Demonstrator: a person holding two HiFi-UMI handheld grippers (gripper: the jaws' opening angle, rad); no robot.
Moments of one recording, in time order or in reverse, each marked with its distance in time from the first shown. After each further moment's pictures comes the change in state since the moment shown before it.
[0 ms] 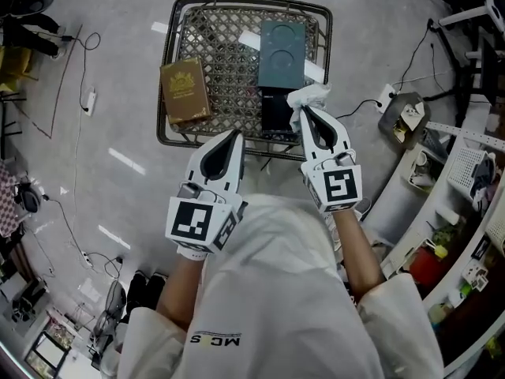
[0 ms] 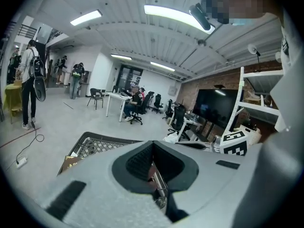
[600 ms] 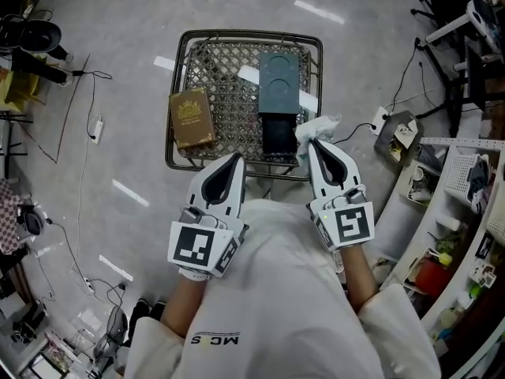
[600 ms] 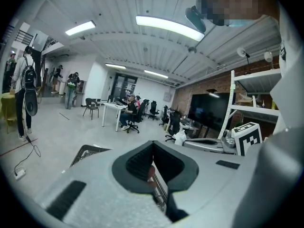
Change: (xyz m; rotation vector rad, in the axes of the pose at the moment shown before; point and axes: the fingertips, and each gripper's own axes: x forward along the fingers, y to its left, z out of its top) left arm -0.042 -0.027 0.049 0.071 -0.089 -0.031; right arm -0.069 0.019 0.074 -0.011 -0.082 -0.026
